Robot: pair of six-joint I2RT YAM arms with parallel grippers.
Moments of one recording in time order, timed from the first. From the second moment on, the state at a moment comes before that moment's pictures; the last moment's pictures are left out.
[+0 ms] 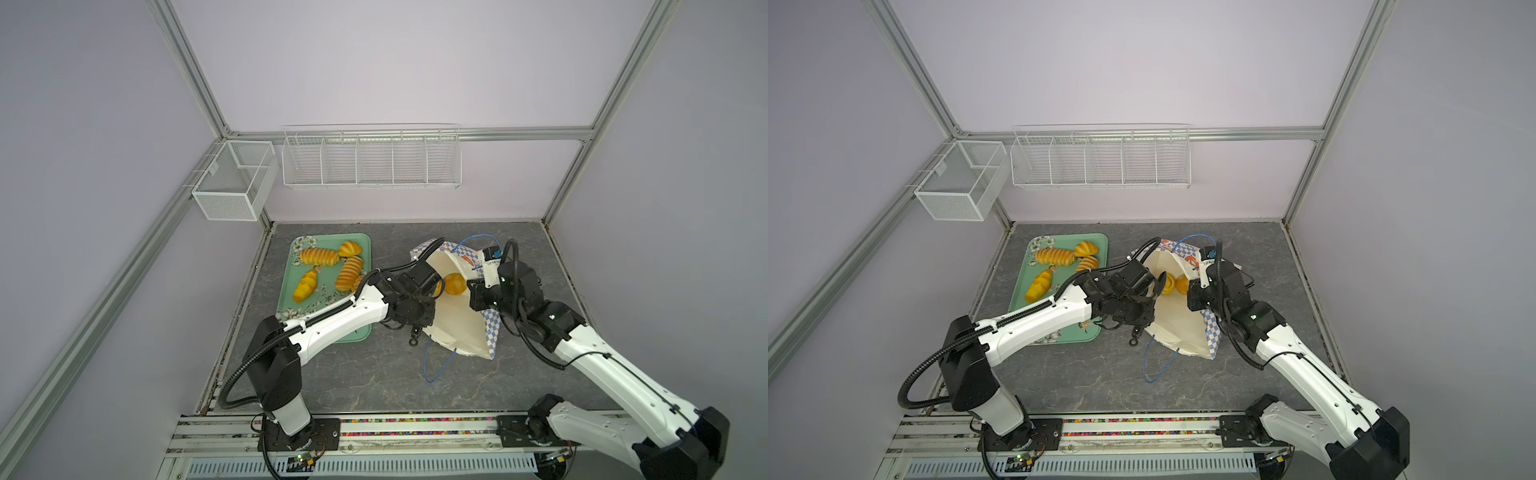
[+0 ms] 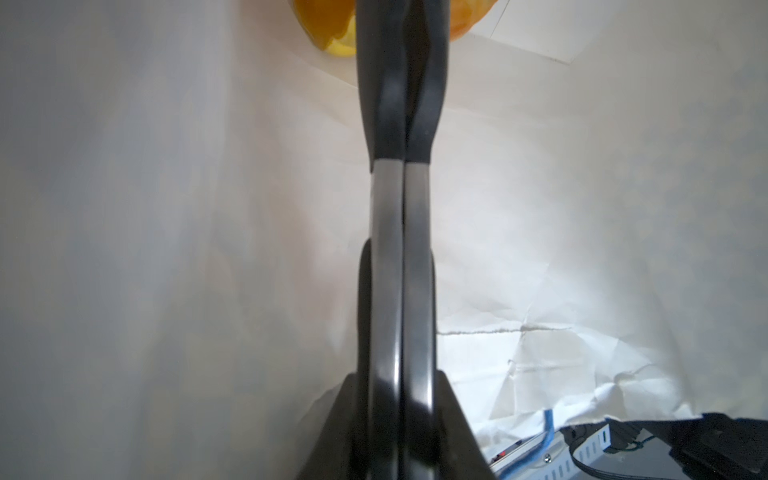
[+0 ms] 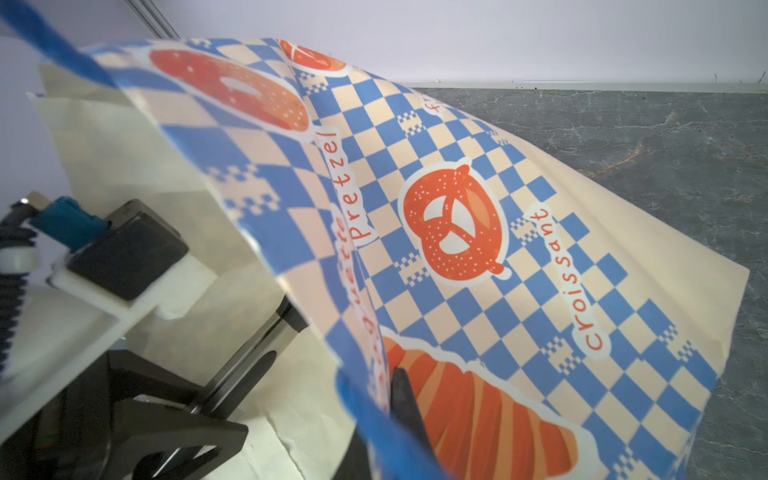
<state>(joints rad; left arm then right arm) -0.97 1.69 1.46 -0.90 0.05 -0.64 0.58 1.06 0.94 -0.46 0.07 0.32</state>
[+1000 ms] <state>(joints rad) -1.00 1.92 1.80 -1.12 -0.08 -0.63 0.59 1.04 0.94 -0.45 0.10 0.33</state>
